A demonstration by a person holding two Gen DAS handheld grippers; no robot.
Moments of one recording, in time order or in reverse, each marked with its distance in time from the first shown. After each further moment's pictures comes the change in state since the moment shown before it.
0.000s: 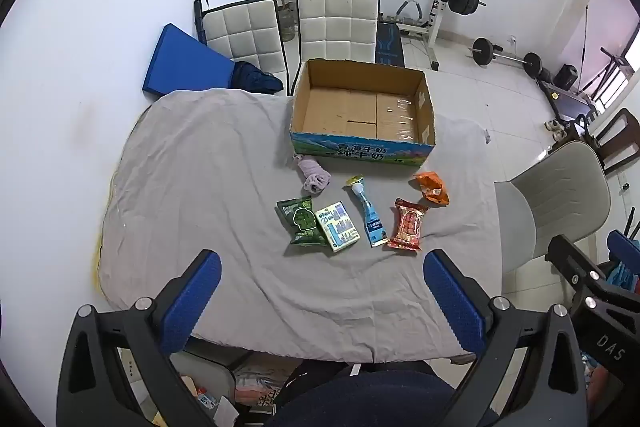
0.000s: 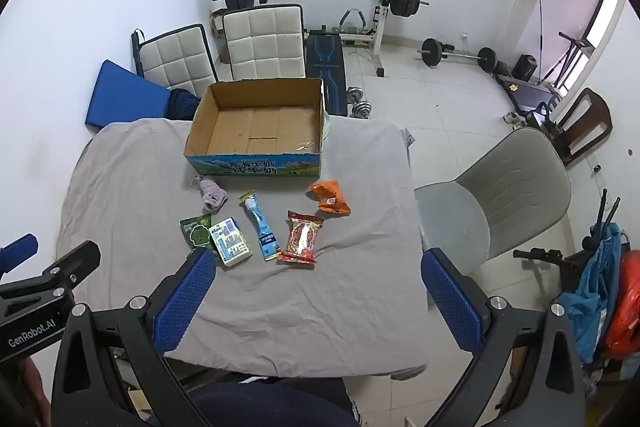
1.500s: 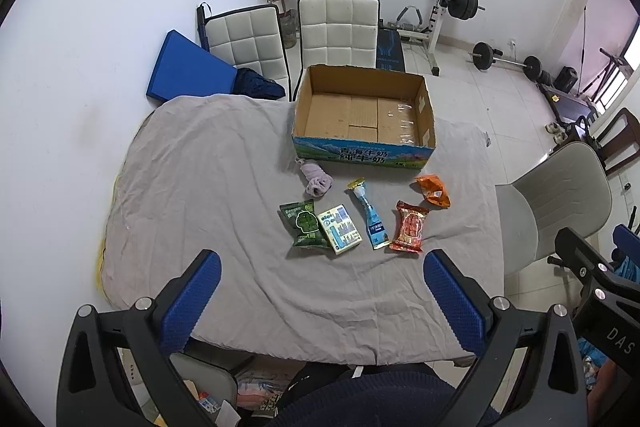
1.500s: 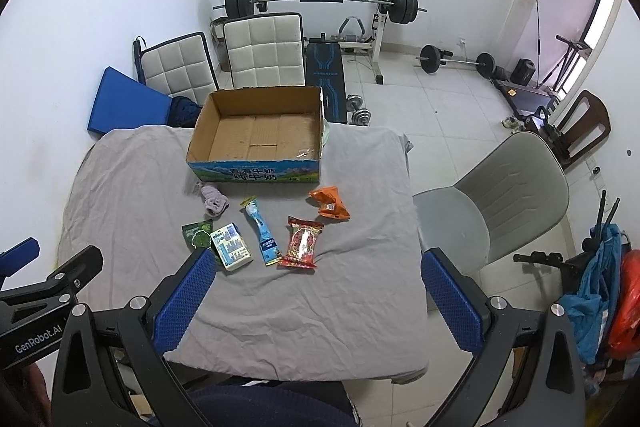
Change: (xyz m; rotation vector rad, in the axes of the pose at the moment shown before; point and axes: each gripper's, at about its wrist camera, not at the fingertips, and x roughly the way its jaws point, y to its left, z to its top) left arm -0.012 0.005 0.000 0.004 -0.030 0.011; right arm -0.015 0.005 -0.005 -0.002 -0.039 -0.021
